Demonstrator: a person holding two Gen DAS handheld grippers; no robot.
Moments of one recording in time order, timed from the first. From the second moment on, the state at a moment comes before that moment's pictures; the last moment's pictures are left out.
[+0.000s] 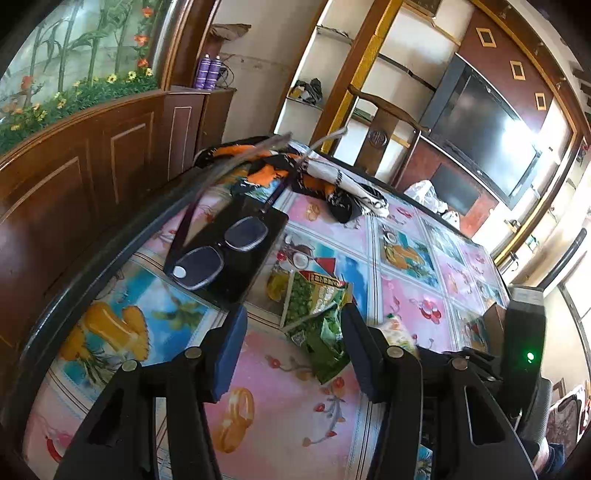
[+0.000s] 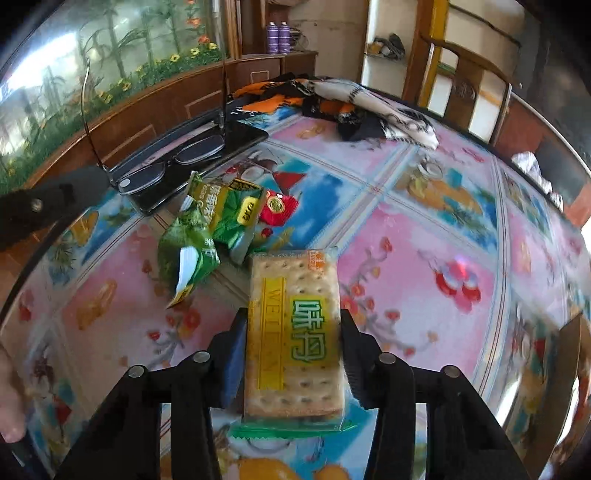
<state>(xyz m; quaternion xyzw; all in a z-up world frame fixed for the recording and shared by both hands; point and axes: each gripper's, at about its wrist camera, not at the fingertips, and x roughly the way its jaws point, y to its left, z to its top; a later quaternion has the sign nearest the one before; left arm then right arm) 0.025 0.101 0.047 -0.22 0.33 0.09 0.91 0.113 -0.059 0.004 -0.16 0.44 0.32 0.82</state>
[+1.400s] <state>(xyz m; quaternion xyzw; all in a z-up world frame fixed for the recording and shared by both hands) 0.077 0.026 0.004 -0.05 0.40 0.09 0.91 0.086 -0.150 0.003 -0.06 0.45 0.26 0.85</state>
